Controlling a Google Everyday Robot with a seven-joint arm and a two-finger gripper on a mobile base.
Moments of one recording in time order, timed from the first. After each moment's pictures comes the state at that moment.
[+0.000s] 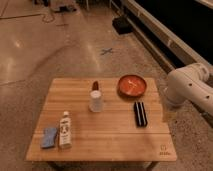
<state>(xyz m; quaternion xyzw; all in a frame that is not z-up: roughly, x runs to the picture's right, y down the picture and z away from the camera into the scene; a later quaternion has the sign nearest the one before) 0.282 0.102 0.686 -0.28 0.02 0.02 0.96</state>
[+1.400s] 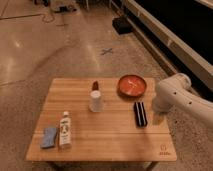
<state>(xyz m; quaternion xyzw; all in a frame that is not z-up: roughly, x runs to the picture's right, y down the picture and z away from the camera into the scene) 0.247 0.137 0.764 -0.29 0.00 0.00 0.96</state>
